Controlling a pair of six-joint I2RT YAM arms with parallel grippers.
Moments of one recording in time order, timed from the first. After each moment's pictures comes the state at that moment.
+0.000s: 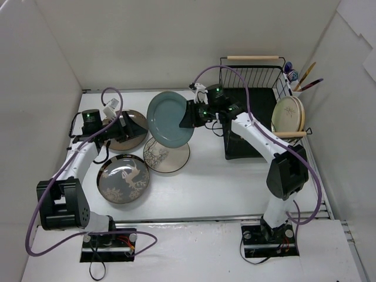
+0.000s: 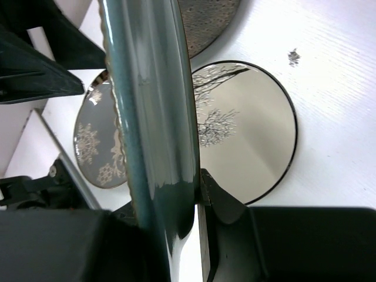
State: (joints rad) left arm 0.06 1.42 0.99 -0.16 0.87 -0.46; right arm 0.52 1.79 1.57 -0.40 -0.54 0.29
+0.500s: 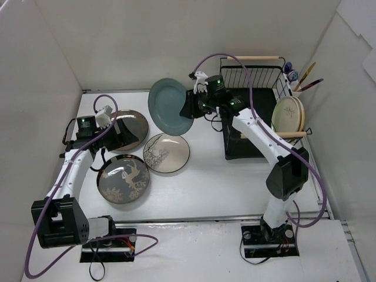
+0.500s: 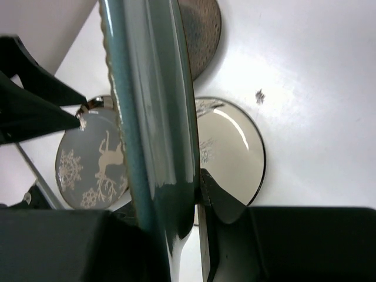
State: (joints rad) left arm 0.09 1.27 0.98 -0.42 0.61 -0.33; right arm 0.54 1.79 1.68 -0.45 -0.40 0.24
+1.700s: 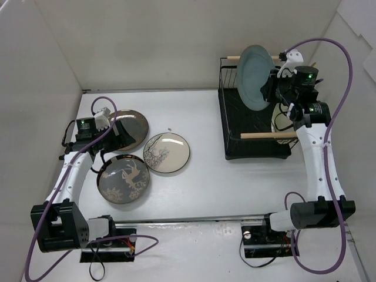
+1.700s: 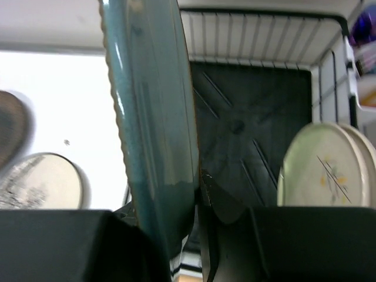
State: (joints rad) left arm 0.09 1.24 0.95 -0.45 0.50 -0.31; right arm 0.02 1.39 1.65 -0.59 -0.20 0.02
